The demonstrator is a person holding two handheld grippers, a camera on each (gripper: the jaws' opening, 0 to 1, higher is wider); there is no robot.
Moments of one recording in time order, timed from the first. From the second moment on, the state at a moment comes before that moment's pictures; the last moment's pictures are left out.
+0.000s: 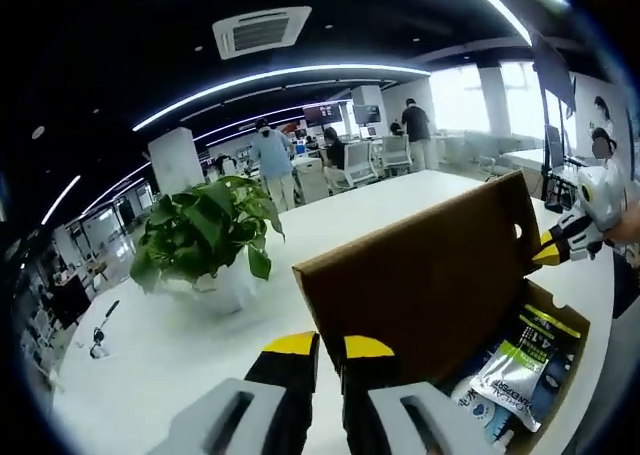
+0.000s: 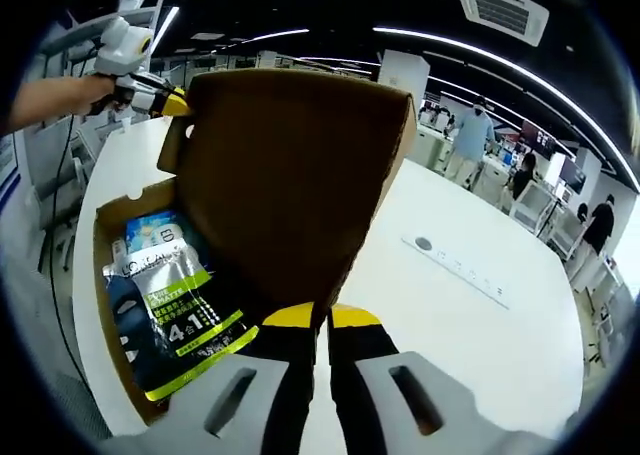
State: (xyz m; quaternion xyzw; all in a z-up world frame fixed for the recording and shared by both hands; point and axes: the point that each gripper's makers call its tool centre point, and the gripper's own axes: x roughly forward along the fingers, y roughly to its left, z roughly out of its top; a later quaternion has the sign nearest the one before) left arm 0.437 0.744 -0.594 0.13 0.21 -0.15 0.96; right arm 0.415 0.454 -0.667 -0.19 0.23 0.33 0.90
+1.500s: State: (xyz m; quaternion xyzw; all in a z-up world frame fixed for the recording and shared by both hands) left arm 0.419 0.748 -0.662 0.08 0.28 -0.13 0.95; right arm 0.438 0.456 -0.674 -0.18 0.24 0.33 0.89
